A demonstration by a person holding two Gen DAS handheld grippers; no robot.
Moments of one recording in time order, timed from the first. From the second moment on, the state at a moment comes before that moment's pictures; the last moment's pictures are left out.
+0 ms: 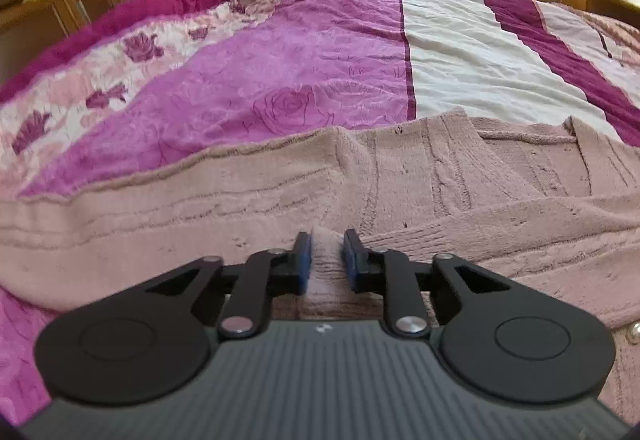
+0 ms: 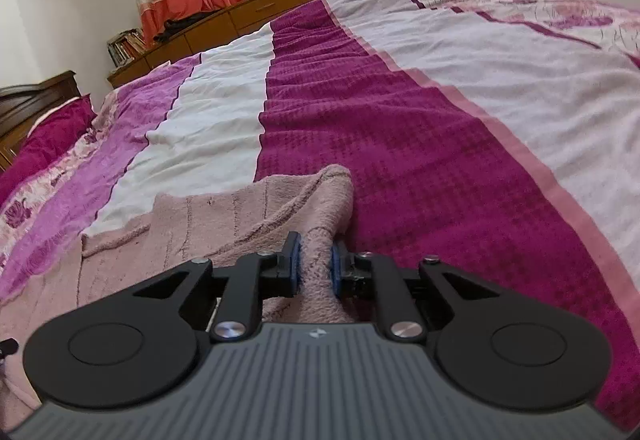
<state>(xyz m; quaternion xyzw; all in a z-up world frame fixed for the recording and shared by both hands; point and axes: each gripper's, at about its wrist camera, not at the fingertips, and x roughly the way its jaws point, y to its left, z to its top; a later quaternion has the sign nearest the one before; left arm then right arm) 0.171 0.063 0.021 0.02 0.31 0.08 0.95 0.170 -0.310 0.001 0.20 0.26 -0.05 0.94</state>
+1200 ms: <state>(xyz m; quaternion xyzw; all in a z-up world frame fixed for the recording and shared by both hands) 0.138 0.070 0.035 -0.07 0.37 0.05 0.93 0.124 -0.288 0.019 0.14 0.27 -0.03 0.95</state>
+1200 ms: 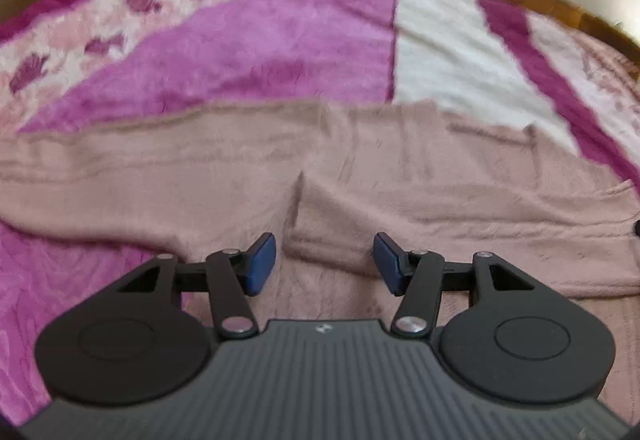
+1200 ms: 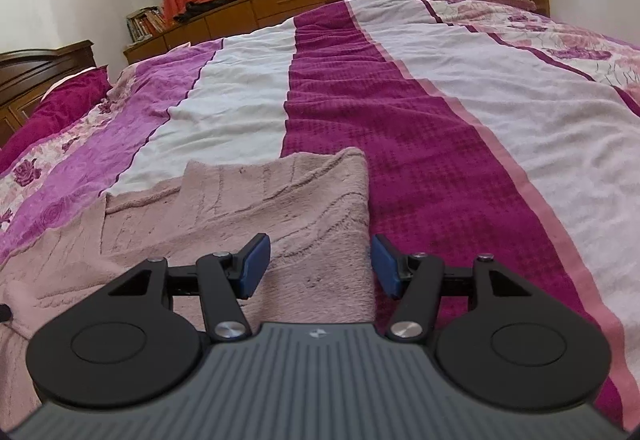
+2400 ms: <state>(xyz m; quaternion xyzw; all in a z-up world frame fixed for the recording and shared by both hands) 0.137 0.097 0.050 -0.16 0.36 0.02 0.92 0.089 -0.255 0.034 0.11 0.31 0.01 0.94</state>
